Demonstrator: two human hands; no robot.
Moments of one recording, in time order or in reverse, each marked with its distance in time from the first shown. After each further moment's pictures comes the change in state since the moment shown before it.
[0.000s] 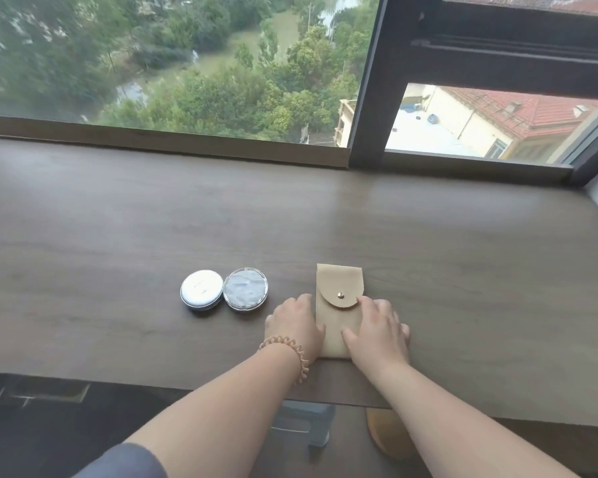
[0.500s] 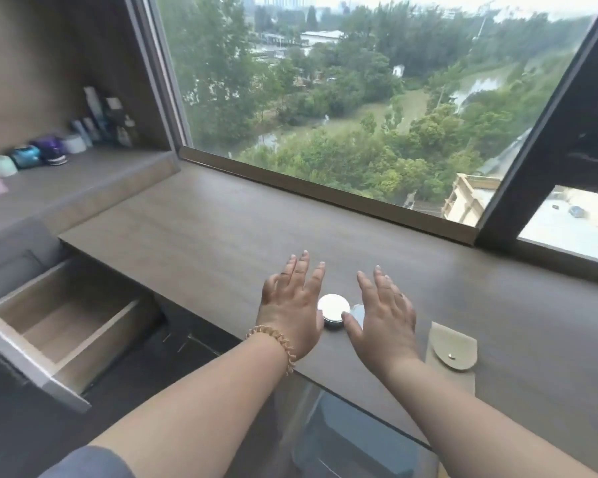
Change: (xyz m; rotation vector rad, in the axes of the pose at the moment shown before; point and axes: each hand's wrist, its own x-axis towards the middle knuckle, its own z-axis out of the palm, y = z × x) left_hand -0.121 -0.118 -0.152 0.317 0.519 -0.035; right_hand -0.076 -0.174 -0.050 0.022 0.119 -0.666
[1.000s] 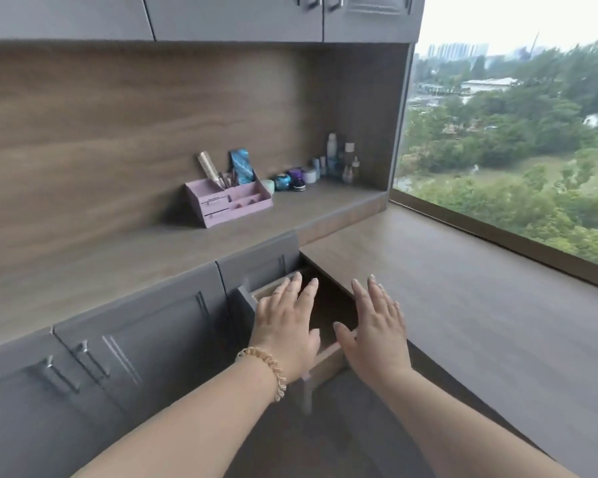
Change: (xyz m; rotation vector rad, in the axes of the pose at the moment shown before) left_hand -0.194 -0.374 -0.120 0.018 0.138 -0.465; right_hand -0.034 -0.428 0.112 0.226 -0.094 -0.448
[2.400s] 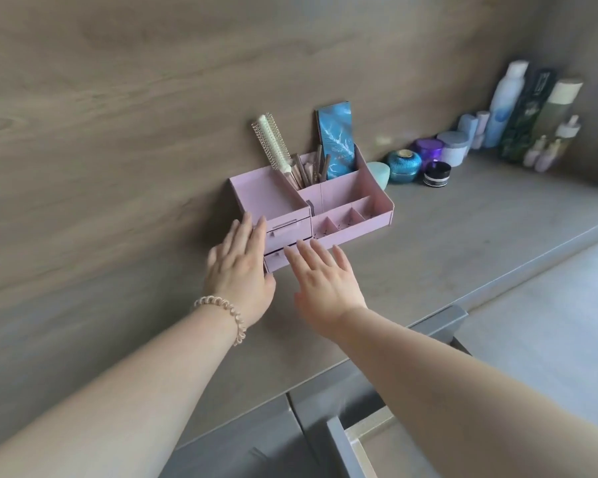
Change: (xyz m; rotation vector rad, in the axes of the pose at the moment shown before) left_hand 0.366 -0.421 0.071 0.143 0.153 -0.368; right_hand 0.451 -0.212 0.337 -0.144 -0.280 -0.578
